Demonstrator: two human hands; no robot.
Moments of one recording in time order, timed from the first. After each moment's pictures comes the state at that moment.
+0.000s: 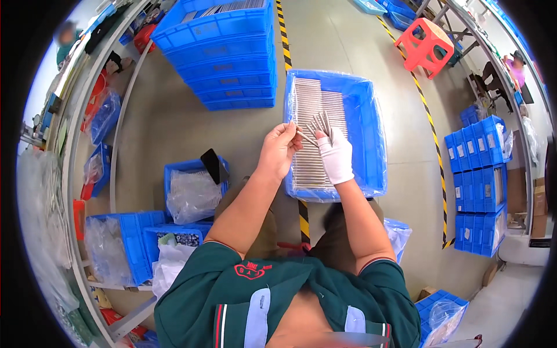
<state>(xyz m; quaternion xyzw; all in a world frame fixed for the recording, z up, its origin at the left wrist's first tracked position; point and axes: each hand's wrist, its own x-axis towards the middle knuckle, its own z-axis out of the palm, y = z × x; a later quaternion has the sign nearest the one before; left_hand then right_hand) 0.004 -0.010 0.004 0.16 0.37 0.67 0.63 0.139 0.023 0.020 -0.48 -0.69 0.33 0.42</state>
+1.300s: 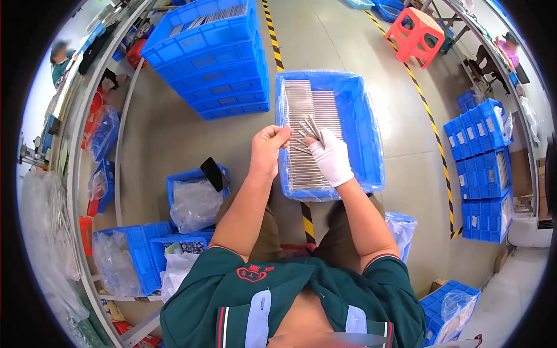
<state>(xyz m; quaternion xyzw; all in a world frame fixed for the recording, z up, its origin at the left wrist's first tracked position) 0.002 -0.007 0.011 0.27 0.46 0.63 0.56 0.150 0.018 0.030 -0.46 -0.72 0.34 0.39</state>
